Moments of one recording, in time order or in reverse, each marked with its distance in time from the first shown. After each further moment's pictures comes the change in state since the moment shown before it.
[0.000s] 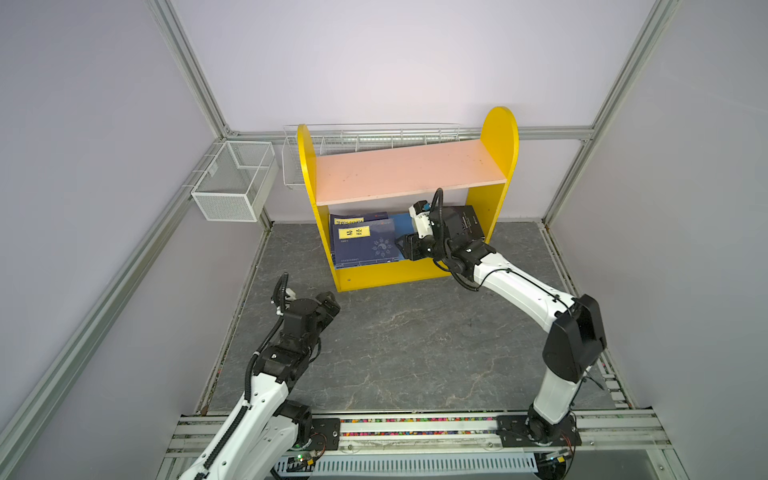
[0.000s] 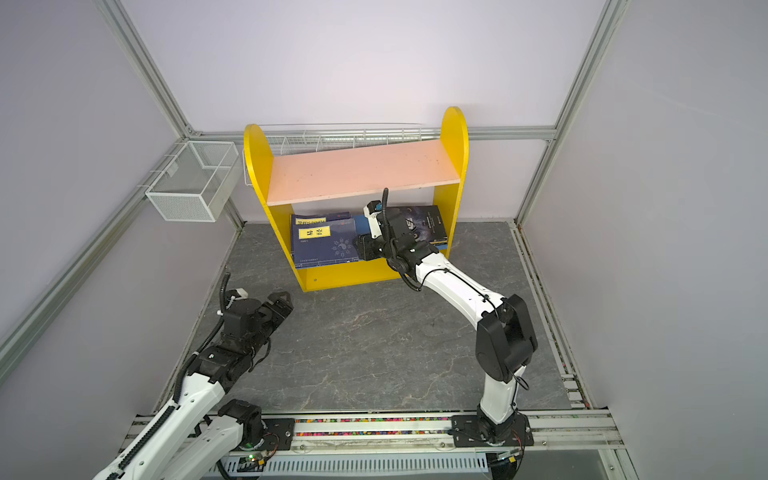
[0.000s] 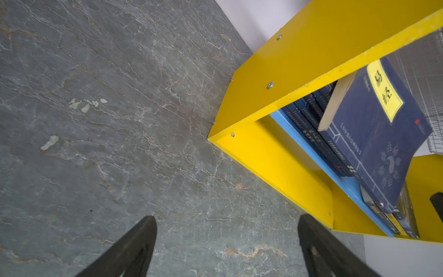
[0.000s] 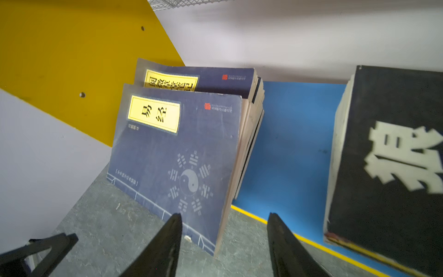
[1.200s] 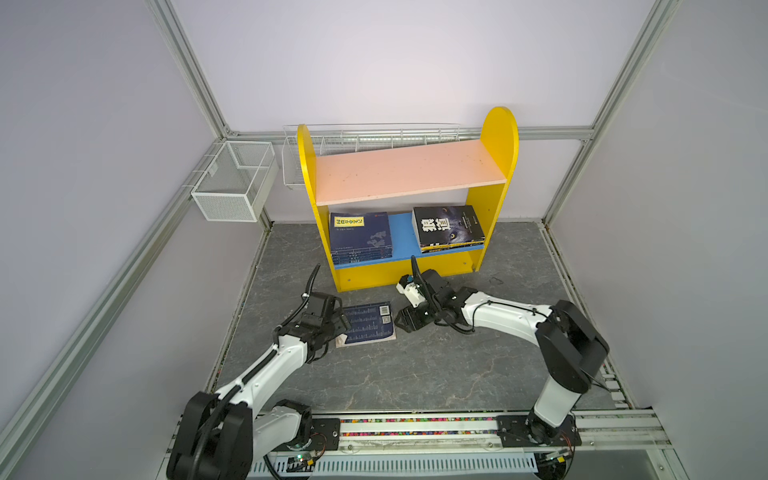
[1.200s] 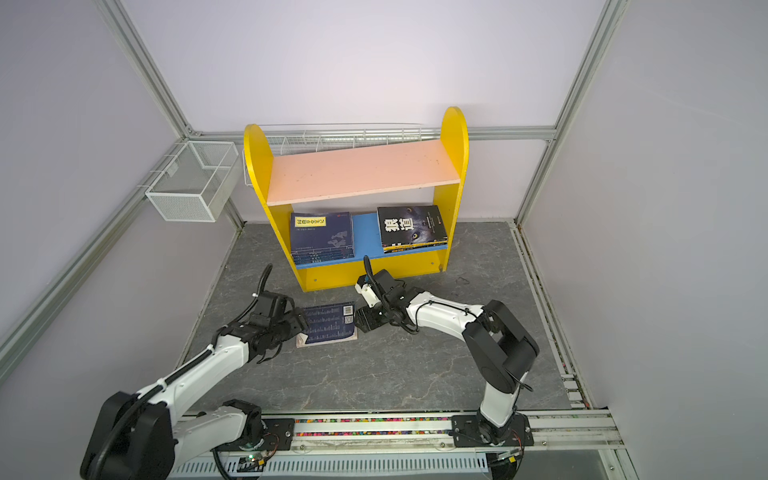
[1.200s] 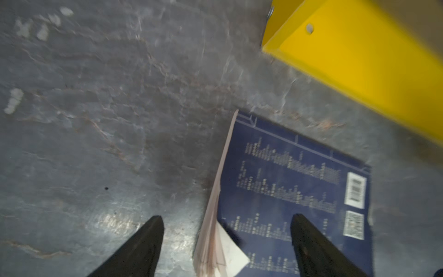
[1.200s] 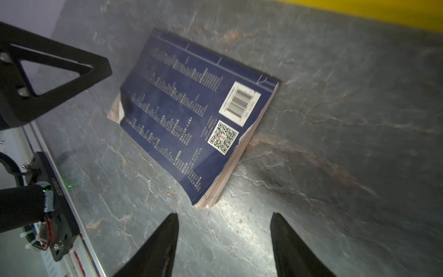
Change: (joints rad) left arm 0.001 0.464 0.055 -0.093 0.131 0.234; right arm 0.144 0.038 -0.438 -0.022 -0.183 0.009
